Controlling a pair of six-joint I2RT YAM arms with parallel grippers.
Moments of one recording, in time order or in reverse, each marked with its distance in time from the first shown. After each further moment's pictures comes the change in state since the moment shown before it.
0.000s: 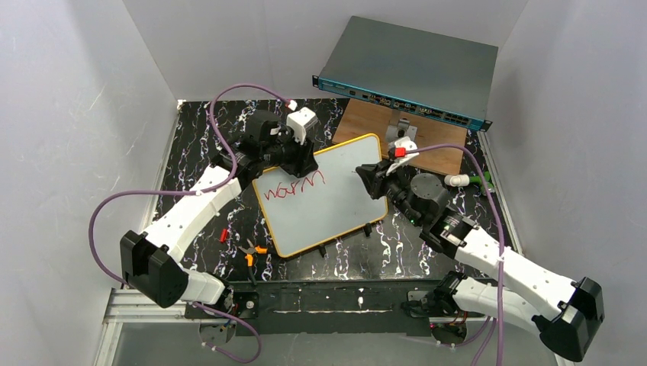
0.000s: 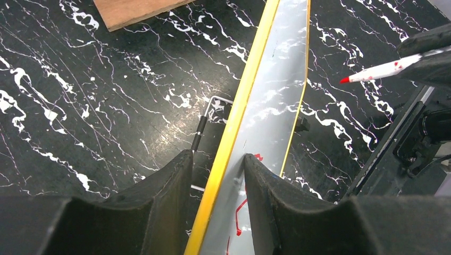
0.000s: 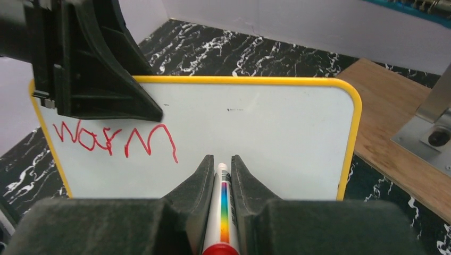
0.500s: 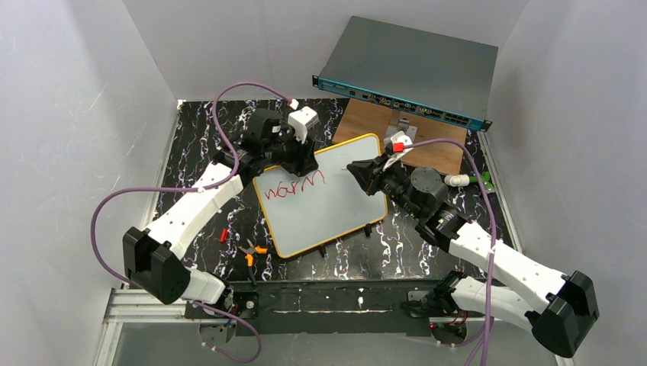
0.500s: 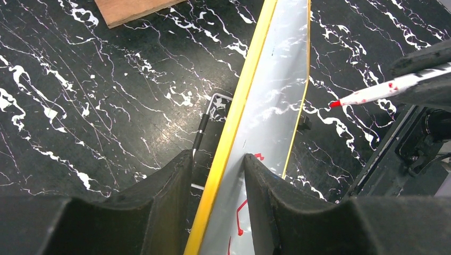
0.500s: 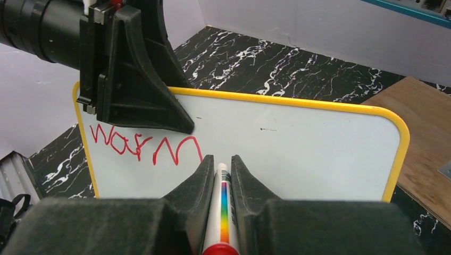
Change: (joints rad) left arm -0.002 0.026 0.027 -0.022 -0.001 0.010; right arm -0.066 0.052 0.000 0.120 -0.206 0.031
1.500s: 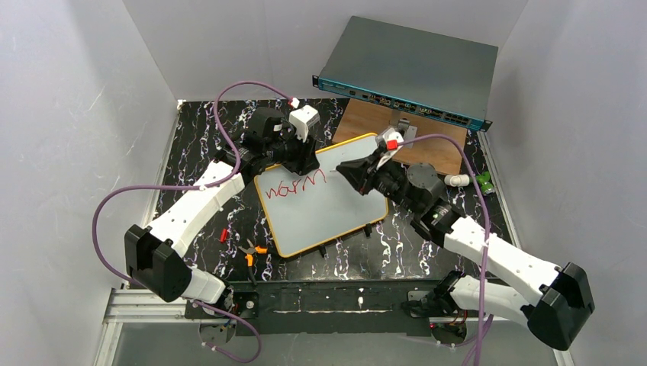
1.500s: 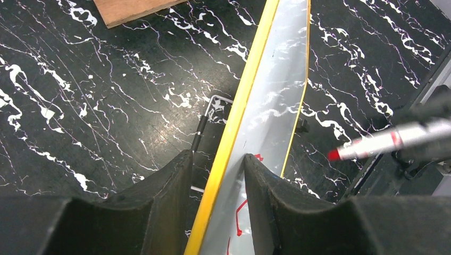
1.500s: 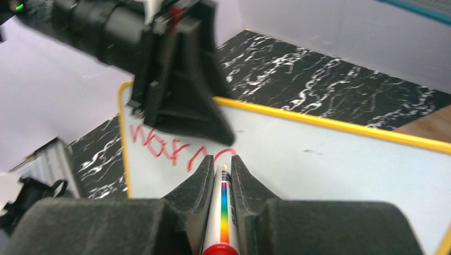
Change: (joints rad) left arm 0.000 0.016 0.018 -0.003 -0.003 -0.015; right arm -0.023 0.089 0.050 0.067 -0.146 0.028
